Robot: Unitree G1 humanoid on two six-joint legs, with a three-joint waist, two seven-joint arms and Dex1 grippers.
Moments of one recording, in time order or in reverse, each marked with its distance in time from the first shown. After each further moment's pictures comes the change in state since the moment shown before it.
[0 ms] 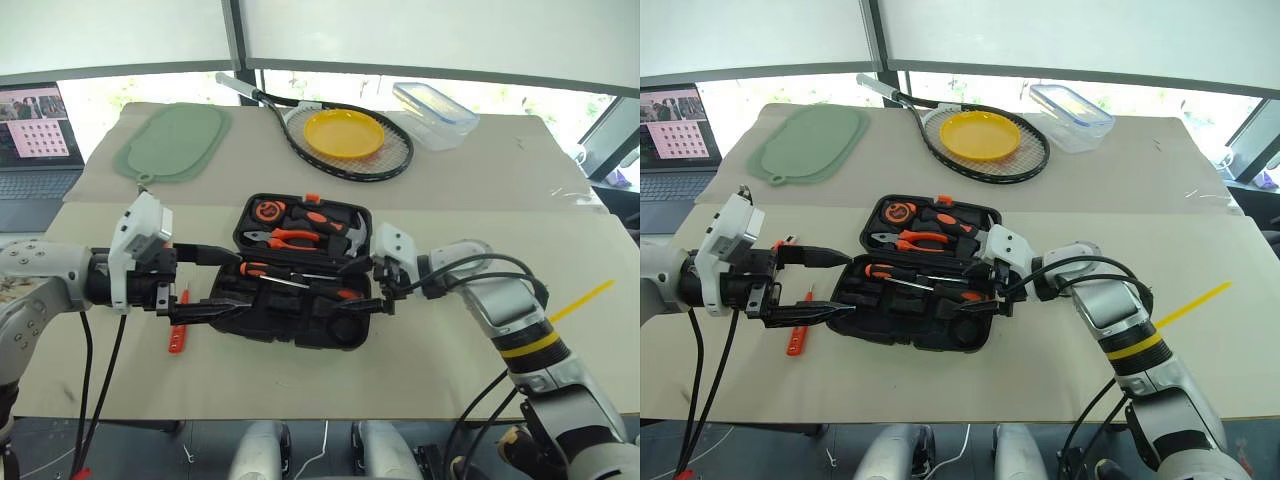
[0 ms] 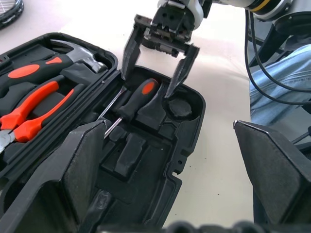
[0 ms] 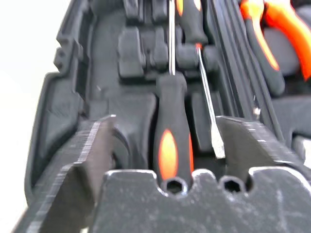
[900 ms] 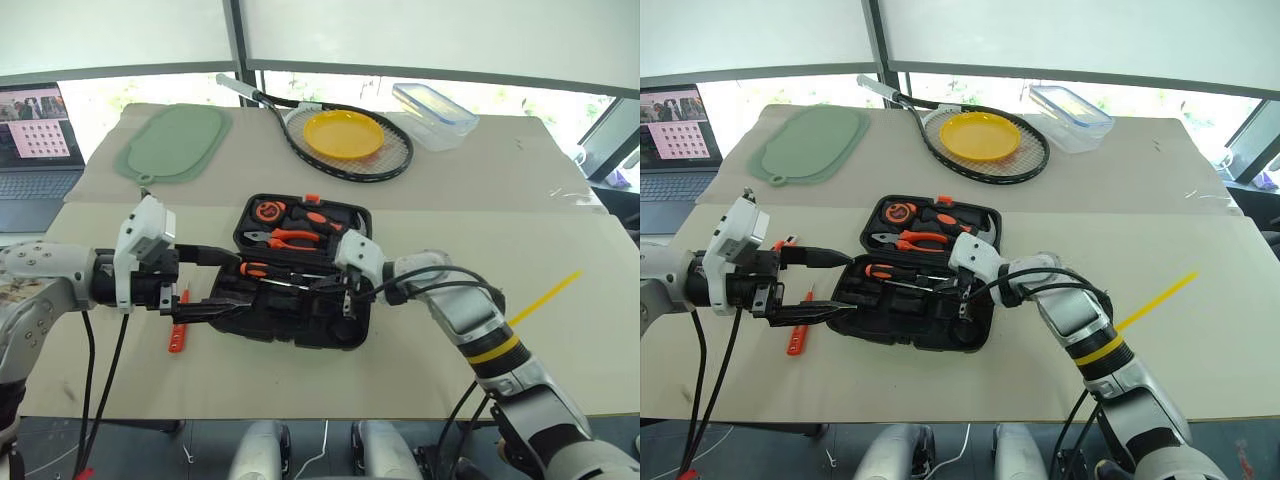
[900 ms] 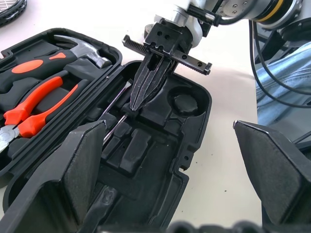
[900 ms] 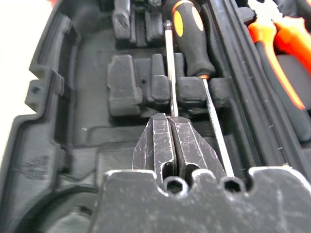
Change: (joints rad) left arm -0.001 -0.014 -0.027 0.019 0.051 -0.036 -0.016; right arm -0.019 0.121 0.145 0.027 -0.158 -0.039 -0.149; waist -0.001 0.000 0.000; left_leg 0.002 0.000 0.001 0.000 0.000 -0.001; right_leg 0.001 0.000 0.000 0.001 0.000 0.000
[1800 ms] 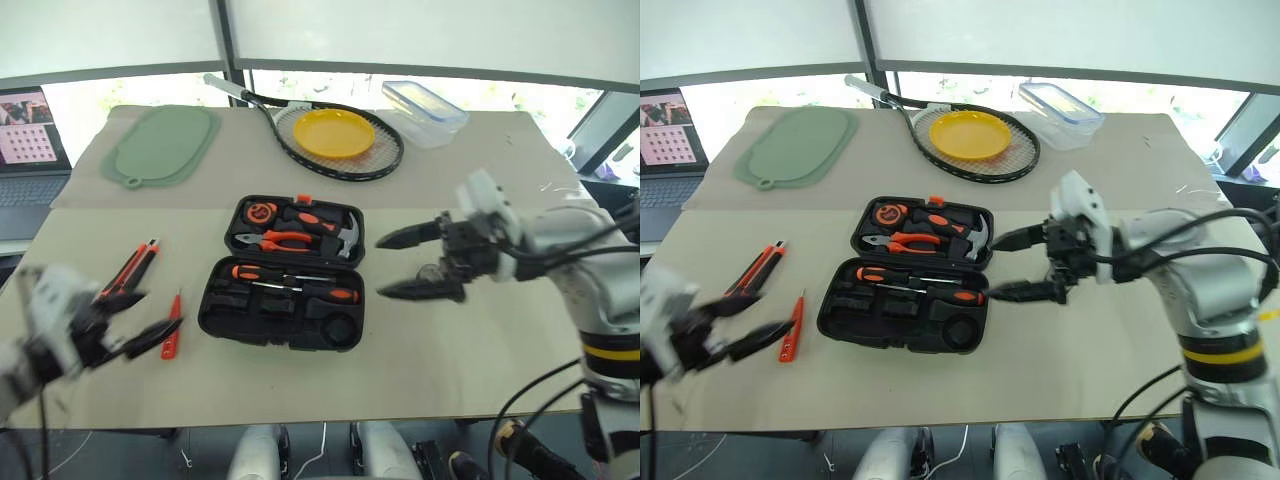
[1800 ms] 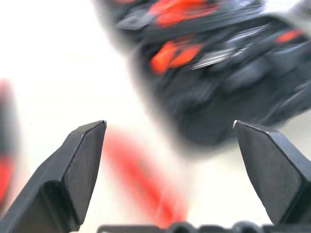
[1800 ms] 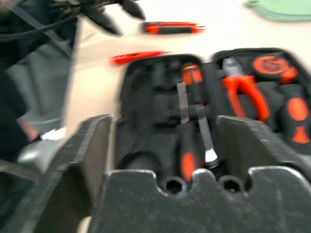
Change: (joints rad) left arm 0.804 -0.314 0.624 -0.183 0.119 0.112 0.373; right arm 0.075 -0.417 -0.485 -0.291 0.511 0.269 0.366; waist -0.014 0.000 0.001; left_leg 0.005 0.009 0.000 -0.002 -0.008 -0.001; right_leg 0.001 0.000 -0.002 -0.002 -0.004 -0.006
